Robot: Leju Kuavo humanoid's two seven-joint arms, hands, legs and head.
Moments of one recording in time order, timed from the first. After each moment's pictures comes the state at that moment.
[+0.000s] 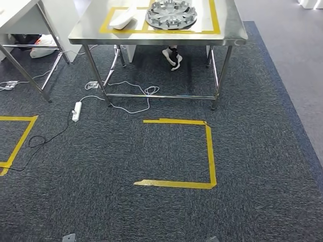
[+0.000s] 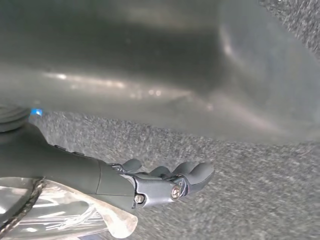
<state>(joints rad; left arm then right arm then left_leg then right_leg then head) -0.09 -0.21 1.34 -0.25 -1.09 0.16 -0.19 -0.05 0.18 -0.63 -0.22 1.24 -0.36 -0.27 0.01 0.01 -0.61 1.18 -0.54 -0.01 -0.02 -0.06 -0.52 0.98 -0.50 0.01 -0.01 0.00</state>
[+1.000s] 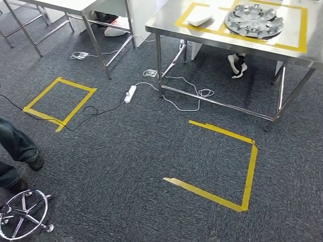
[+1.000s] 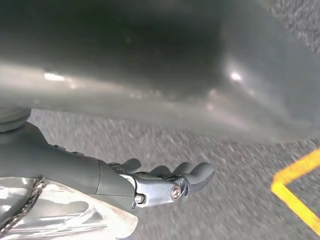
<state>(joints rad) -0.08 -0.21 1.37 -0.25 -1.05 0.18 -0.19 -0.04 0.18 -0.65 -0.22 1.29 -0.48 -0.25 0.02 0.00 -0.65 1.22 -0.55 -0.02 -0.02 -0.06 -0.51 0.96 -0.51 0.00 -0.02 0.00</state>
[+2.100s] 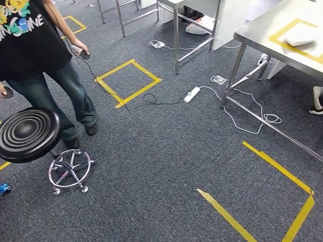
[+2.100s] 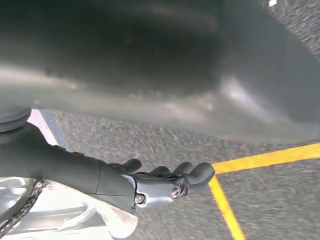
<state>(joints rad) -0.08 -0.19 1.41 -0.24 -1.03 0.20 -0.18 -0.03 0.20 -0.65 -0.20 1.33 -0.52 -0.15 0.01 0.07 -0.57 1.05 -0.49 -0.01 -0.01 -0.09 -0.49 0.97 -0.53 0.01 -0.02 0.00</state>
